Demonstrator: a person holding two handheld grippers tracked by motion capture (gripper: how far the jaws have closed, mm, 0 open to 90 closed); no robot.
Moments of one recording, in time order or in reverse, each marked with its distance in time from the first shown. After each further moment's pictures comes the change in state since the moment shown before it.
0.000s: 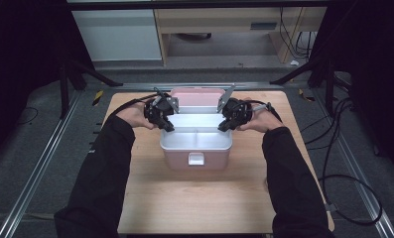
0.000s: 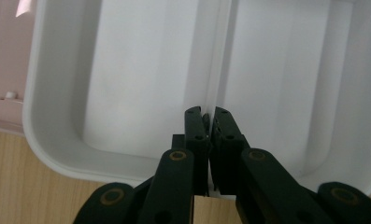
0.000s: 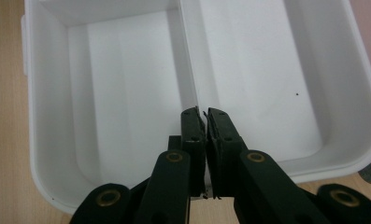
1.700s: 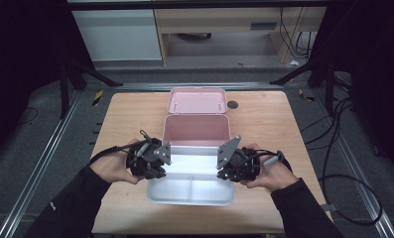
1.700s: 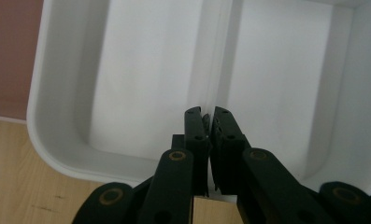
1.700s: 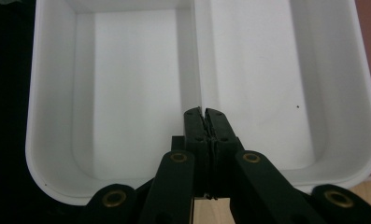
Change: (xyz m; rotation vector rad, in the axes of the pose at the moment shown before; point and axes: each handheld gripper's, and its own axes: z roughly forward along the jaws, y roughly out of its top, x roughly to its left) left arm -0.167 -0.017 -0.028 0.018 -0.005 0.012; right arm 0.163 -0.007 -0.029 -0.016 0.028 -0.089
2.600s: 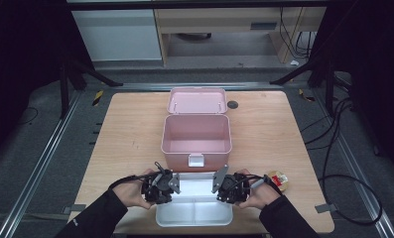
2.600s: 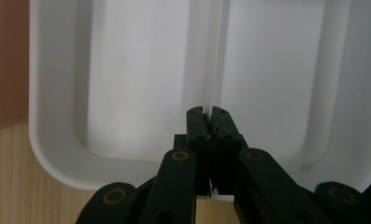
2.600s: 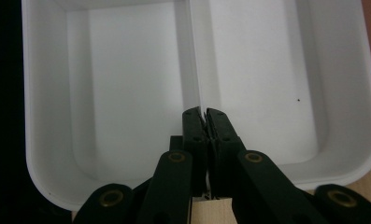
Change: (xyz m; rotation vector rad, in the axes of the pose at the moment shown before) left arm -0.019 -0.019 0.112 0.078 -0.091 -0.003; right arm 0.020 -0.045 0.094 0.109 0.073 0.033
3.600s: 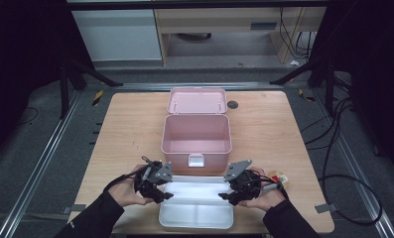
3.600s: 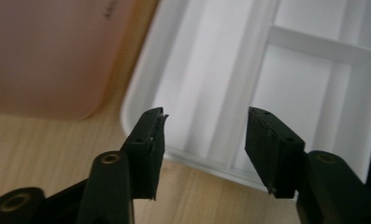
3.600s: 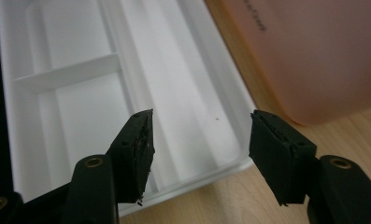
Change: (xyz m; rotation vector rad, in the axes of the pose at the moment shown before) left arm 0.010 -0.026 -0.025 -0.264 0.170 -0.213; right arm -0.004 -0.031 -0.016 -0.238 -0.182 0.263
